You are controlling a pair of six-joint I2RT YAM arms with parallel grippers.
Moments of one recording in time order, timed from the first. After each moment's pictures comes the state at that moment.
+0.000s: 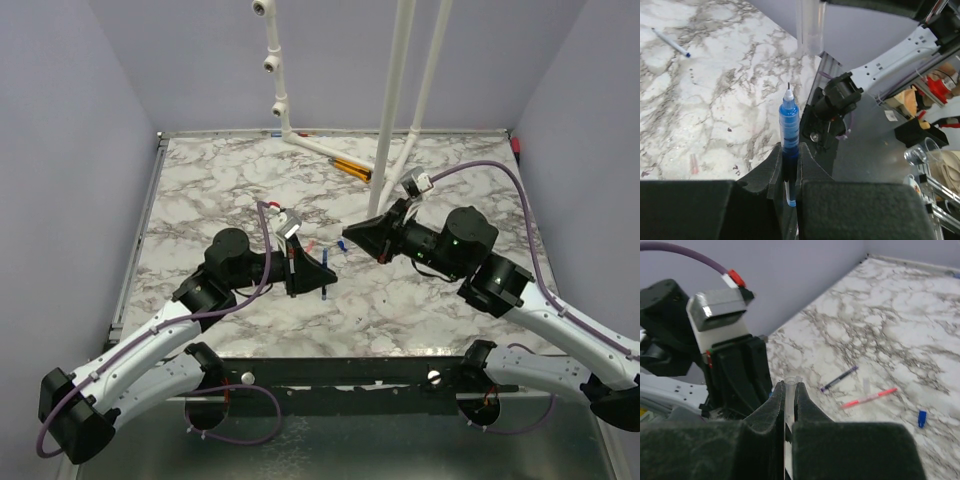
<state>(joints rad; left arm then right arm) -0.72 0.82 0.65 0.06 0.60 -0.49 0.91 0.95 0.99 -0.11 -0.07 0.36</state>
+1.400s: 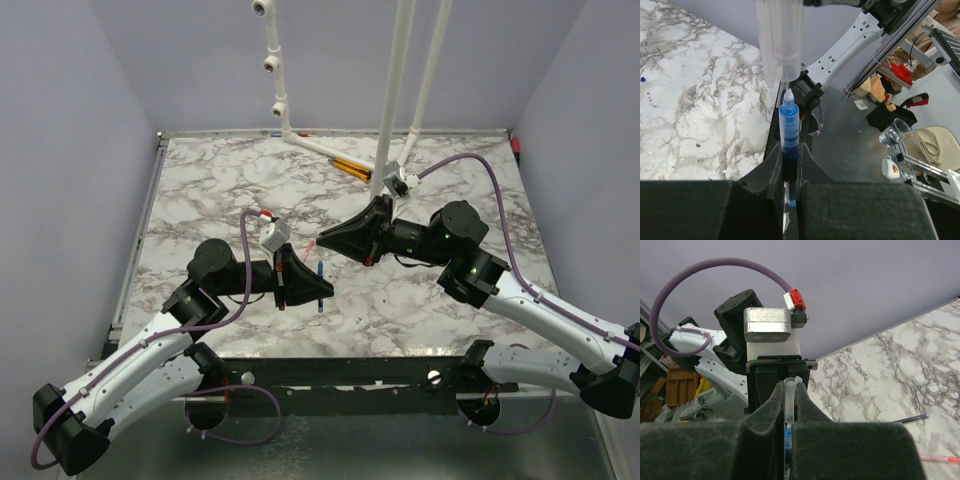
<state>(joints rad) -0.73 0.73 0.61 0.18 0.79 -0.53 0.91 1.05 0.99 0.25 -0.43 0.44</state>
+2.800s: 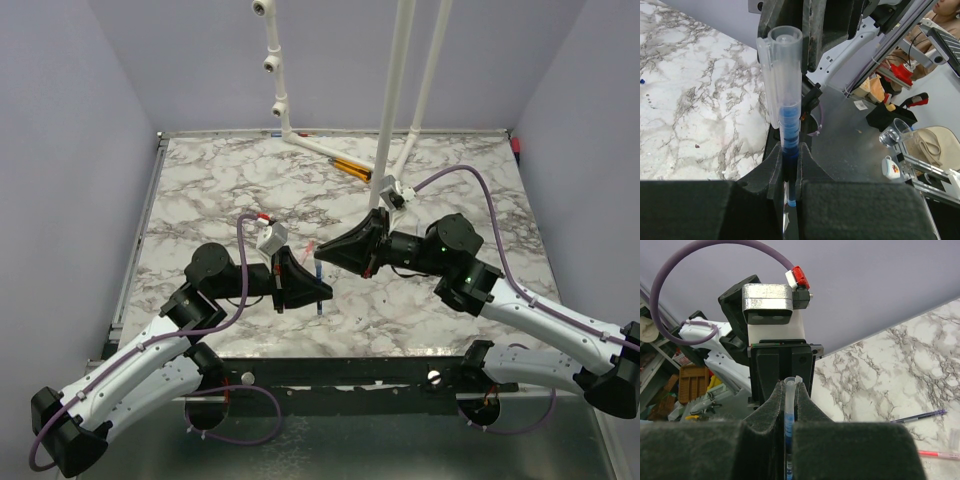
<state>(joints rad) -0.73 0.70 0.60 0.18 0.77 -0.54 0.95 1.03 0.89 0.34 -0.43 0.47</state>
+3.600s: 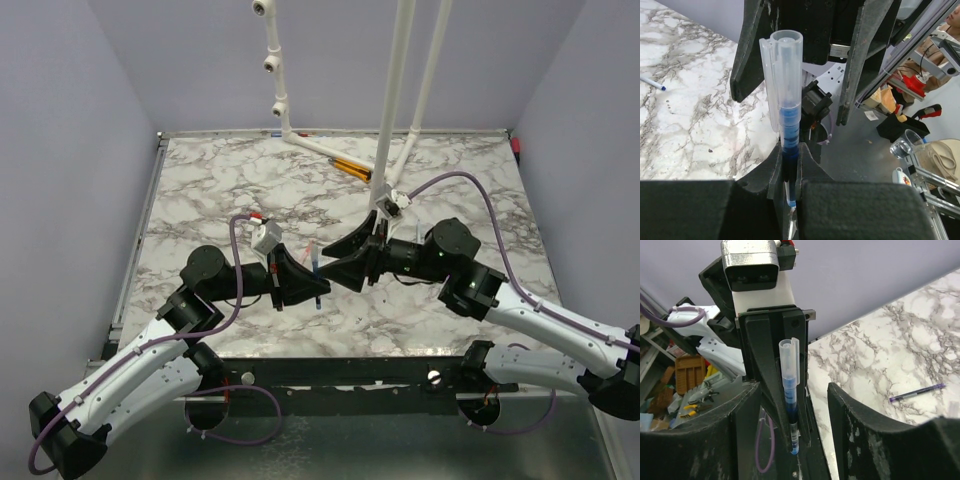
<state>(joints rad) -0.74 0.67 0.59 0.18 0.71 -0.53 0.98 1.00 0.87 0.25 -0.39 0.46</state>
